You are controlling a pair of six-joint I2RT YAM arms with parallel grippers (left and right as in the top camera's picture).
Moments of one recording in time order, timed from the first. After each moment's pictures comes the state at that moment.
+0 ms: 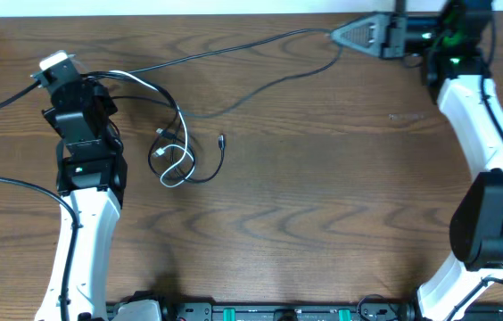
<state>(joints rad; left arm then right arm) 0.15 1.29 0.91 0.07 -0.44 -0.11 -0.01 1.90 1.56 0.38 -1.55 0.89</state>
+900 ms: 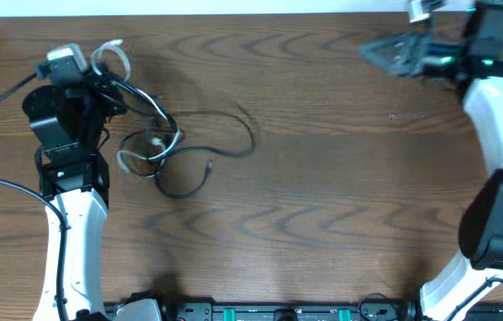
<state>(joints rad) 0.26 1.29 0.91 0.13 0.27 -0.21 -0.11 1.90 1.55 -0.35 -1.41 0.33</state>
